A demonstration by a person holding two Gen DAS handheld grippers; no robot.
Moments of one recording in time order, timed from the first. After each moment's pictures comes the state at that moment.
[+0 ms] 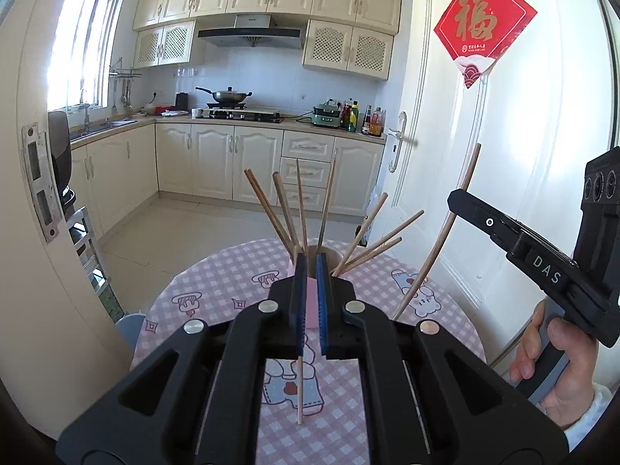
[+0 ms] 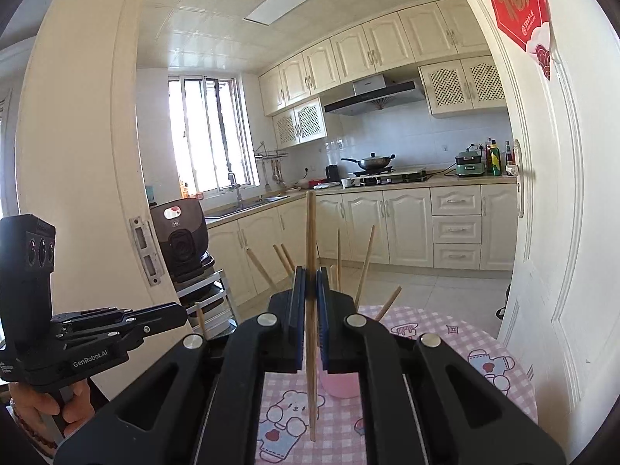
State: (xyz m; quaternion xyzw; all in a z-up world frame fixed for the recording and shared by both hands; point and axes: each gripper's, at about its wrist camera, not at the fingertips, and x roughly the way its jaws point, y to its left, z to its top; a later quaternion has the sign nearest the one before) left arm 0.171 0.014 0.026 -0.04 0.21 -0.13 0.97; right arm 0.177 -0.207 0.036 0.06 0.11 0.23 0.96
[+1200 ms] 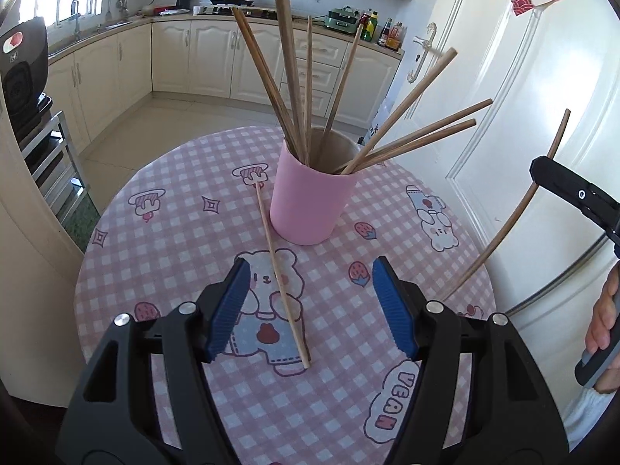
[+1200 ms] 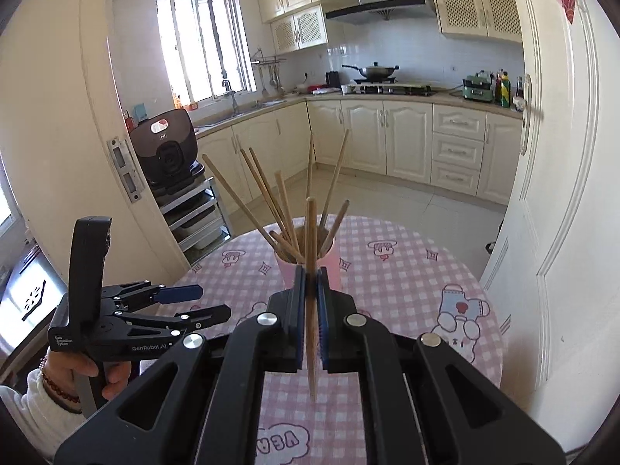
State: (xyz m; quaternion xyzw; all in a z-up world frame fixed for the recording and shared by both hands) left arm 0.237 -0.007 -0.061 -0.07 0.40 -0.13 0.90; right arm 0.215 -0.239 0.016 0.02 0.31 0.25 0.92
